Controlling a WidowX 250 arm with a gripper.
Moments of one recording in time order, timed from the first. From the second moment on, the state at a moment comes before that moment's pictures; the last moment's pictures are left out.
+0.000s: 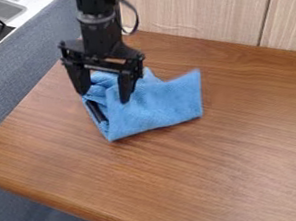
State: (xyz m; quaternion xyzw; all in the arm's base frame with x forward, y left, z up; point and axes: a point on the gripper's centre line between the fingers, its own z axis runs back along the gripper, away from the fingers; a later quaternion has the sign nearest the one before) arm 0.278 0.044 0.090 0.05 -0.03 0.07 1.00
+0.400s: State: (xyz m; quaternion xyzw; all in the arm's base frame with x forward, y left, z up) arm 0.275 0.039 0.132 0.05 -0.08 0.06 0.99
